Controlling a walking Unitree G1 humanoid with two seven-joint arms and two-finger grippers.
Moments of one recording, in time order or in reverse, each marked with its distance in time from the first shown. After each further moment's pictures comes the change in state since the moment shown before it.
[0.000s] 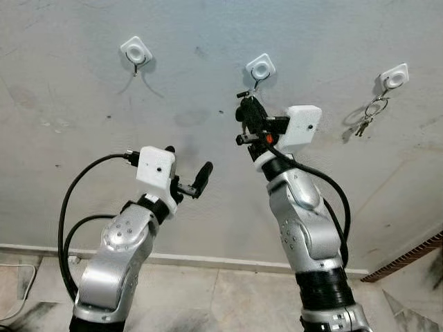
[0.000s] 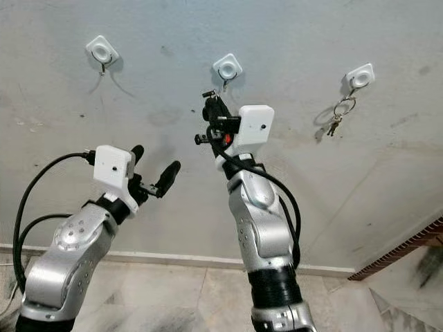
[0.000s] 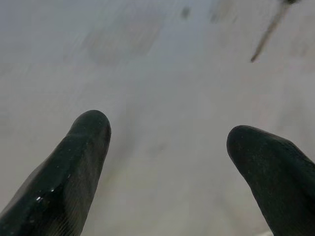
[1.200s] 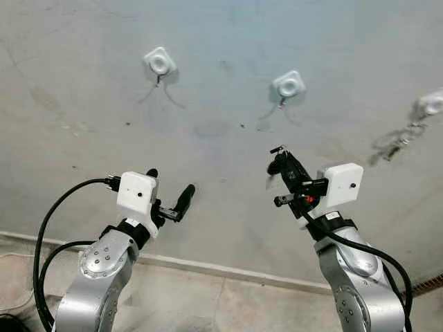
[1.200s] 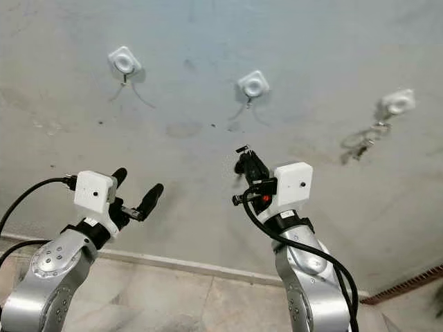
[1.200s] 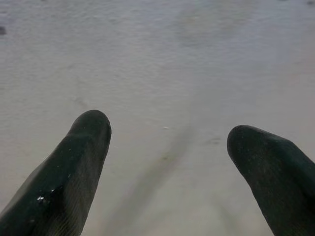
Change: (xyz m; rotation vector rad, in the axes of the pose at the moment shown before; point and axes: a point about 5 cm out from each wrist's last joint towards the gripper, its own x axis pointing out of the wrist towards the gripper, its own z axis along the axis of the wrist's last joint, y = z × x) left arm -0.020 0.011 -0.011 -0.016 0.026 0.012; right arm -0.068 -0.016 0.000 -0.114 0.150 0.004
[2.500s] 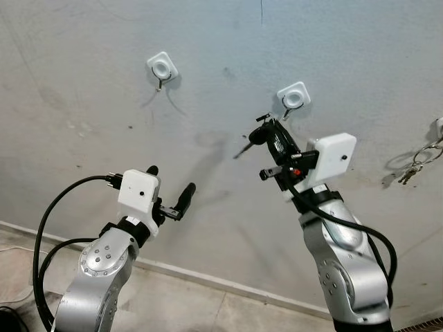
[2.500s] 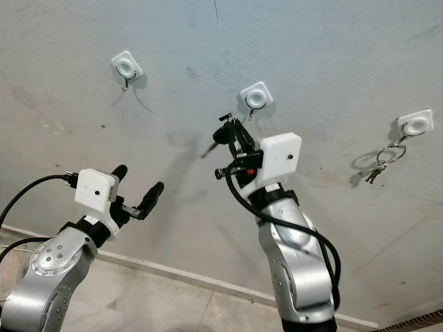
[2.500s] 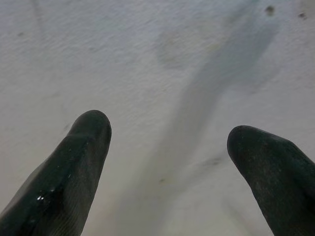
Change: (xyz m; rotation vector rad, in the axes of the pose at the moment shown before) left arm 0.005 -0.005 0.009 0.057 -0.030 -0.031; right arm 0.040 0.017 0.028 0.012 -0.144 0.049
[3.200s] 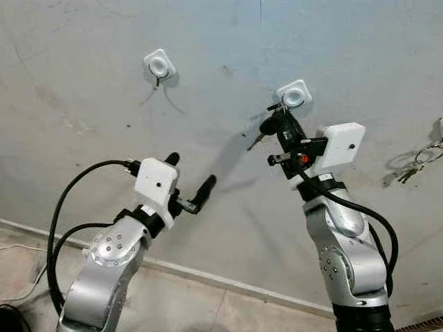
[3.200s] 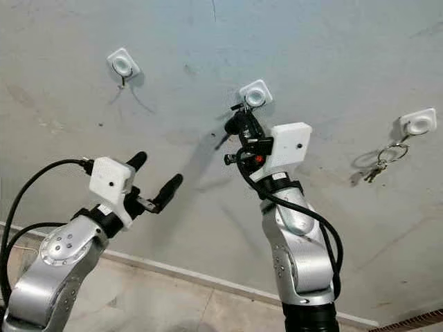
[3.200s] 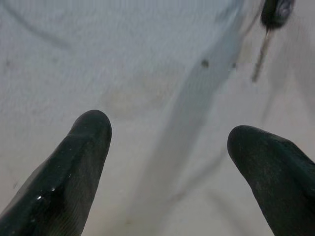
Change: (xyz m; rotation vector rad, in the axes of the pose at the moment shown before) left arm 0.013 -0.019 0.027 0.013 -0.092 -0.132; right arm 0.002 -0.015 0.004 0.002 -0.028 -0.056
